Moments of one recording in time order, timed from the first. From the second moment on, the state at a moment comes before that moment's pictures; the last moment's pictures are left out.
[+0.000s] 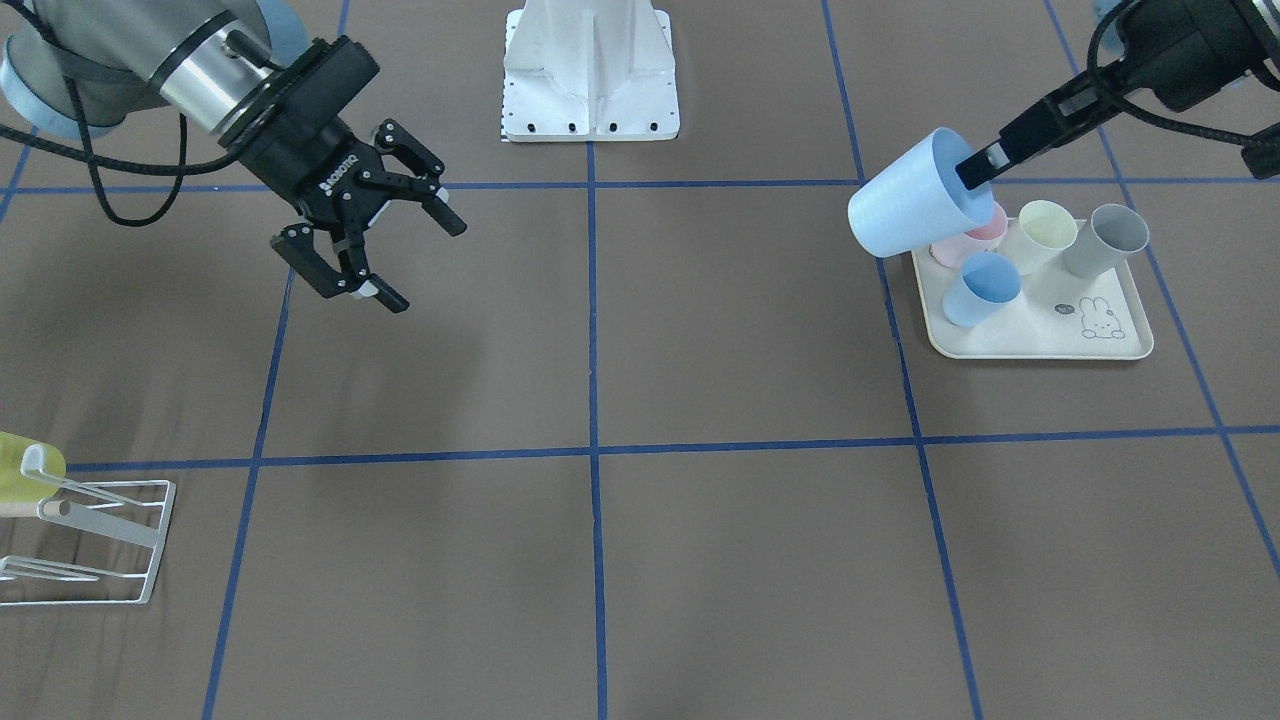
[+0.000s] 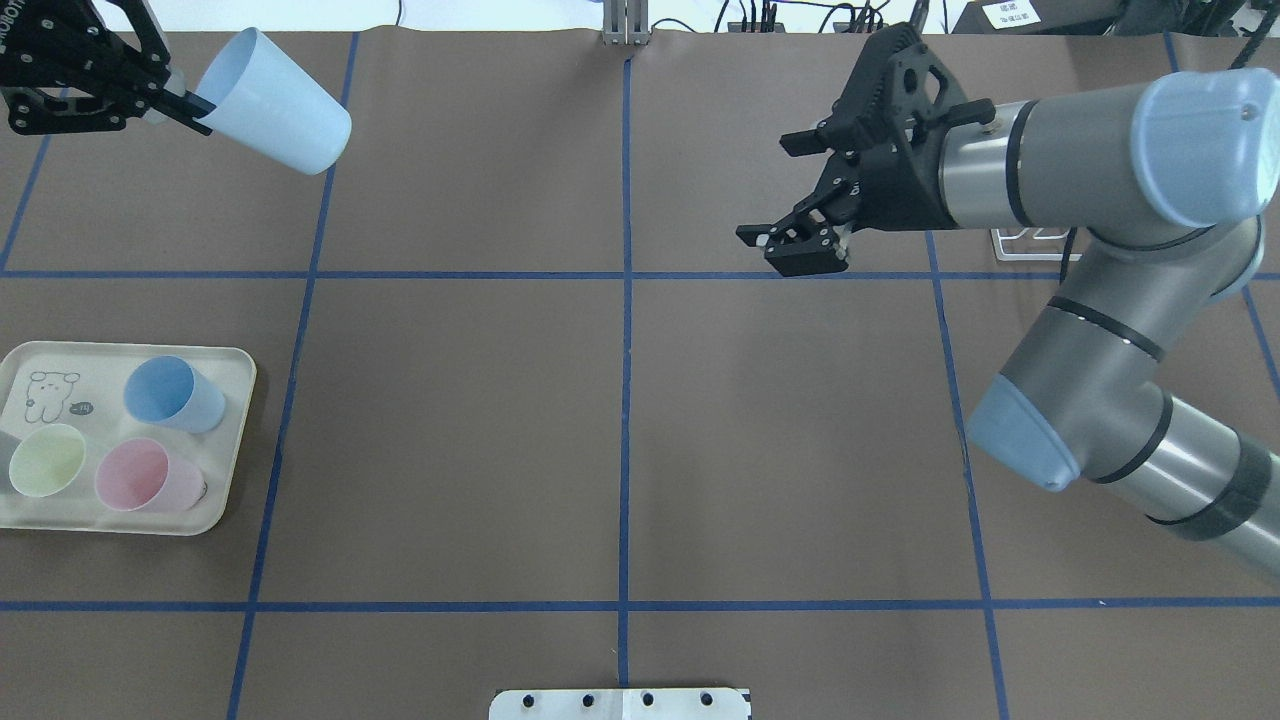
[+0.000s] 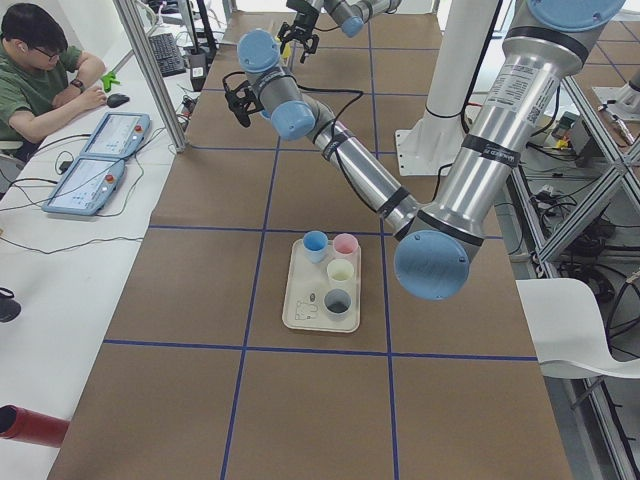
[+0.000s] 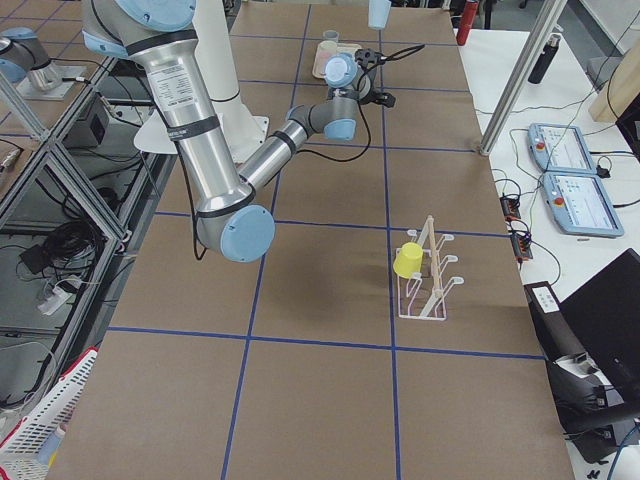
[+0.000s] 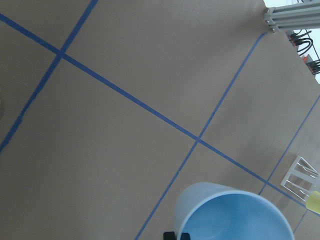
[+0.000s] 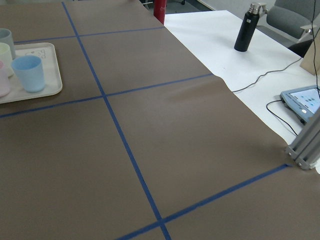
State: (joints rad) left arm -1.23 -2.00 -1.93 -1.91 -2.73 -1.71; right arm 0.77 -1.14 1.88 -0.78 1.94 0.20
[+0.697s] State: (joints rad) left arm -1.12 -2.13 -1.93 -1.98 -2.67 -1.98; right arm 0.56 -1.00 1.87 -0.74 1.64 0.23
